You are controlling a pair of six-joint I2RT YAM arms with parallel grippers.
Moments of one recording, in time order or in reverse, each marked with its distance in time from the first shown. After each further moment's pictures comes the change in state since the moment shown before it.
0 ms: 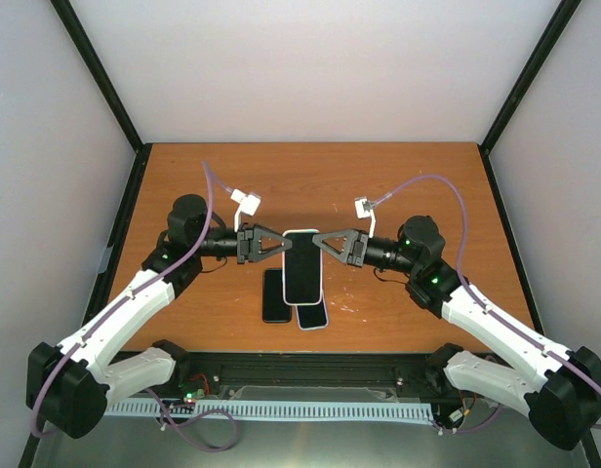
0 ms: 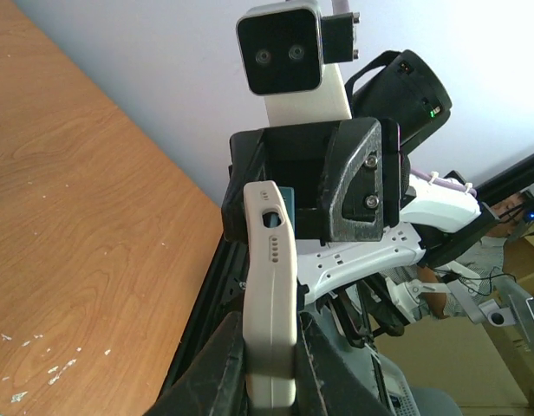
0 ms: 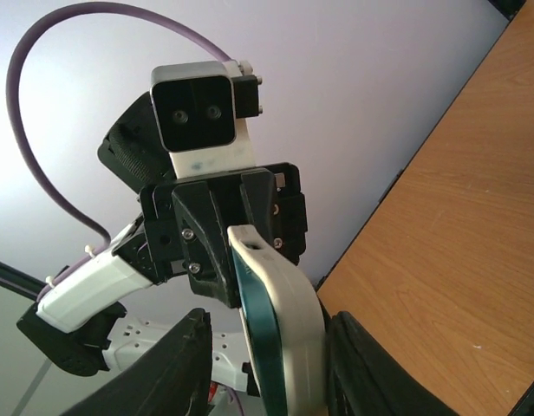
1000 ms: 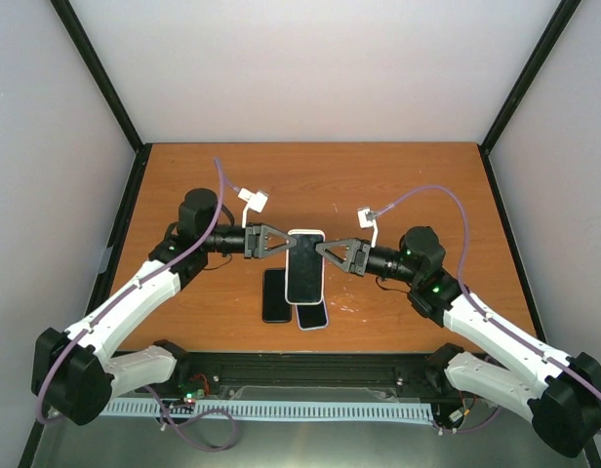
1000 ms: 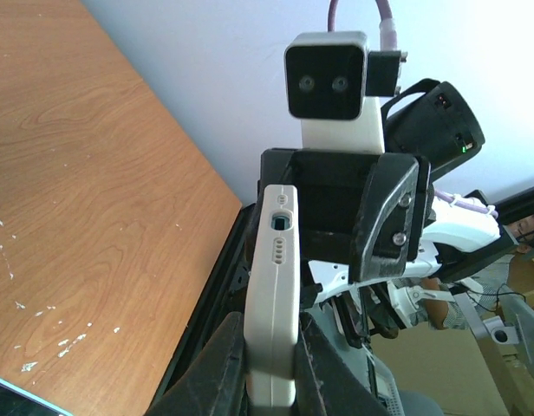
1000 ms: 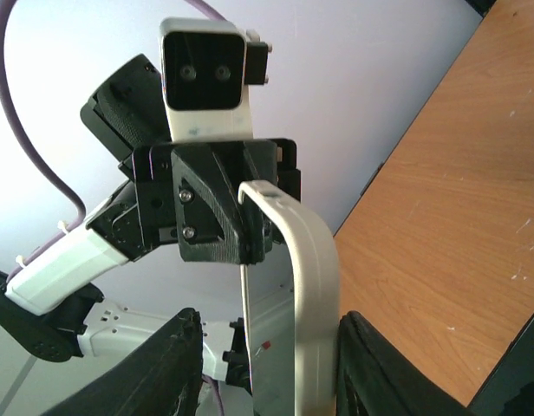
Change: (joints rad) left arm 0.000 0.070 0.051 -0.109 -0.028 0.014; right arm -0.001 -0.043 -0.082 0.017 0.036 -0.021
